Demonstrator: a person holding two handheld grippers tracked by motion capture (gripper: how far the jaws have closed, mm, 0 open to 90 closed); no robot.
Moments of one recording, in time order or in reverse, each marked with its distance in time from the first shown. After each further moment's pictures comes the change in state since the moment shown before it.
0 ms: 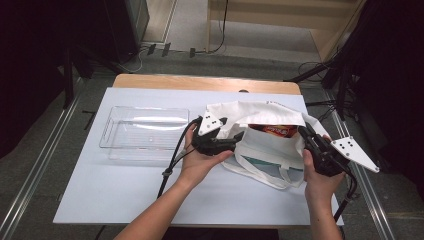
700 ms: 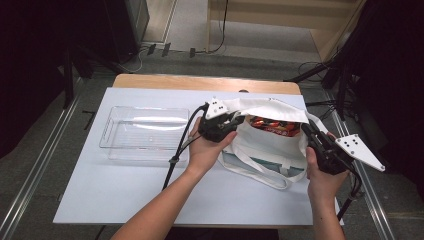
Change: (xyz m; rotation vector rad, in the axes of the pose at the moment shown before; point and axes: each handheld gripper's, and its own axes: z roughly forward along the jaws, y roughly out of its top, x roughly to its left) left arm 0.014 0.028 0.023 0.010 -0.018 -0.068; right arm -0.003 0.010 -0.001 -0.015 -0.008 -0.009
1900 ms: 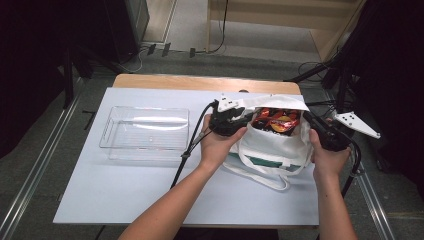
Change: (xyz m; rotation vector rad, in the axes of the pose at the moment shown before) left arm -0.004 -0.002 0.036 0.038 0.055 -0.027; right arm -0.047 -0.003 0.050 0.156 -0.003 0.064
